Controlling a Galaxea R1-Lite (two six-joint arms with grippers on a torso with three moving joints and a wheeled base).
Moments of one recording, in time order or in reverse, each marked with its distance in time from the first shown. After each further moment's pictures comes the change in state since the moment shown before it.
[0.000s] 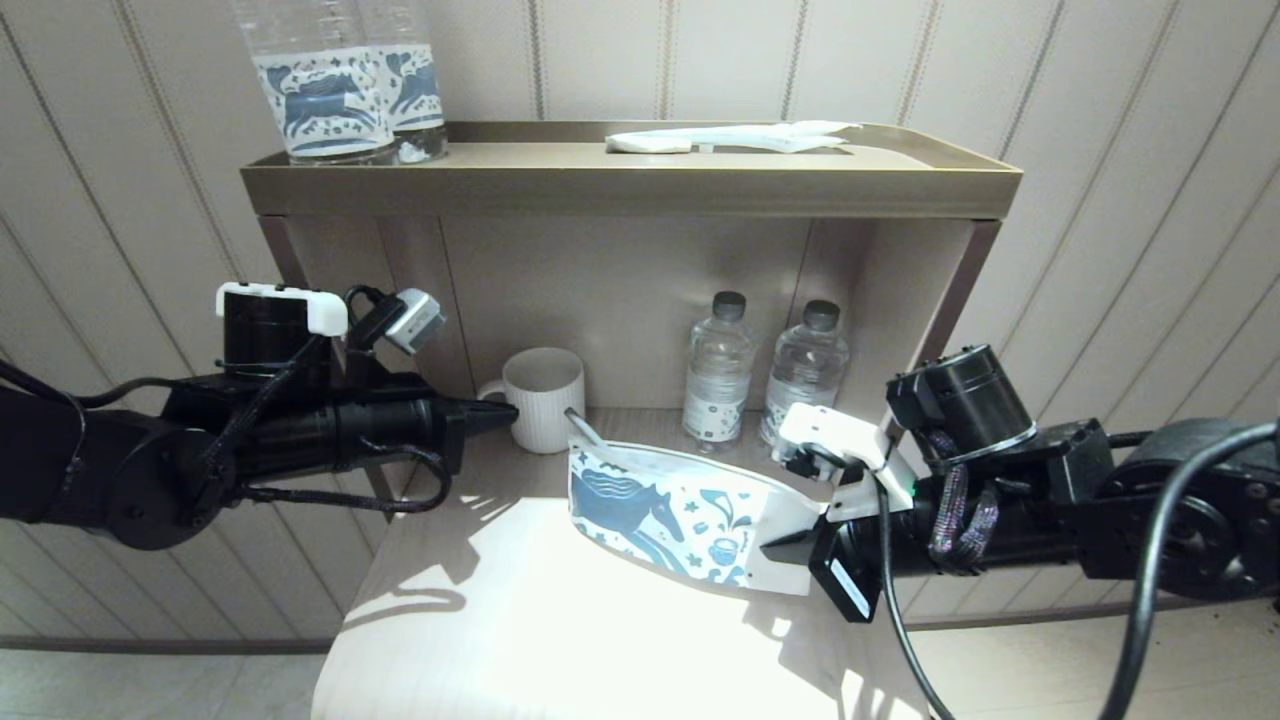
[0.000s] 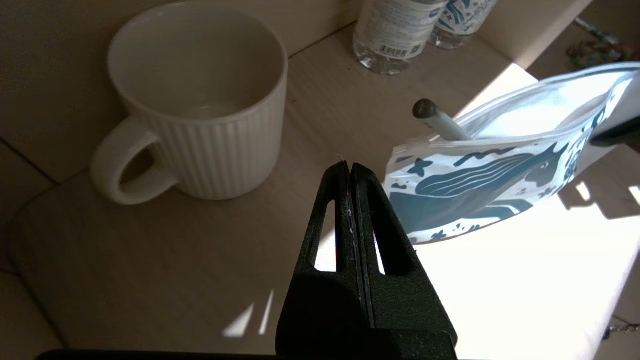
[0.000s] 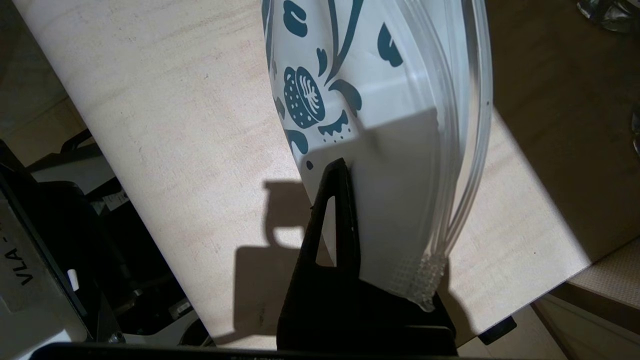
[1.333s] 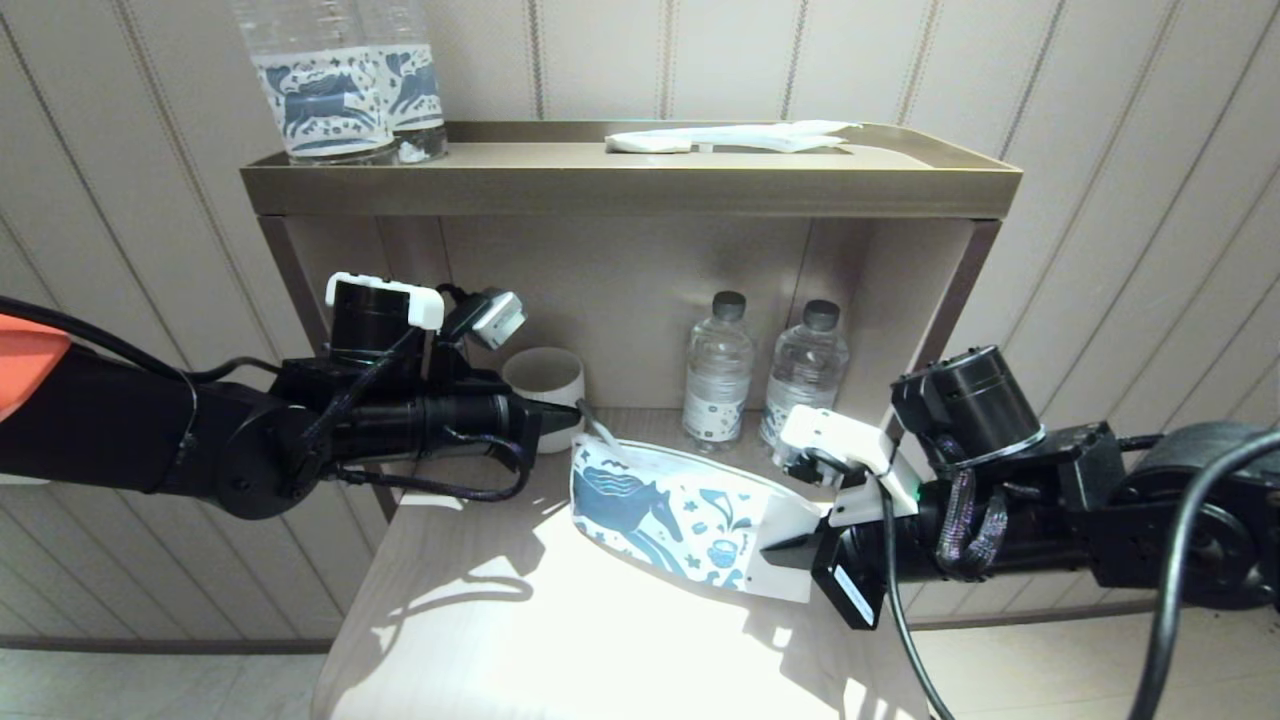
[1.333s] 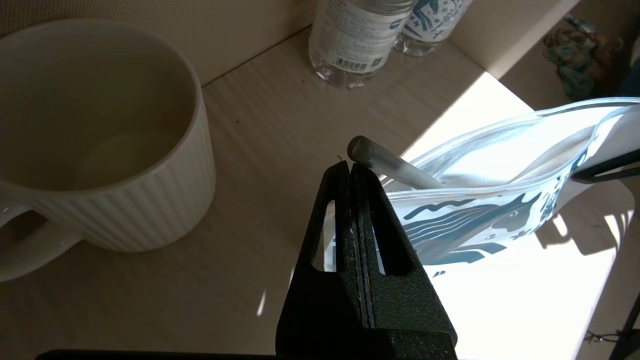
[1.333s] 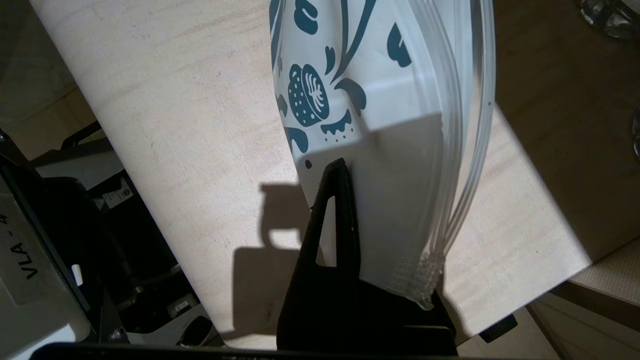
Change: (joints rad) left arm -0.135 0.090 -0.158 0.102 0.077 -0.062; right arm 0.015 -0.018 0.011 0.000 -0.003 -0.007
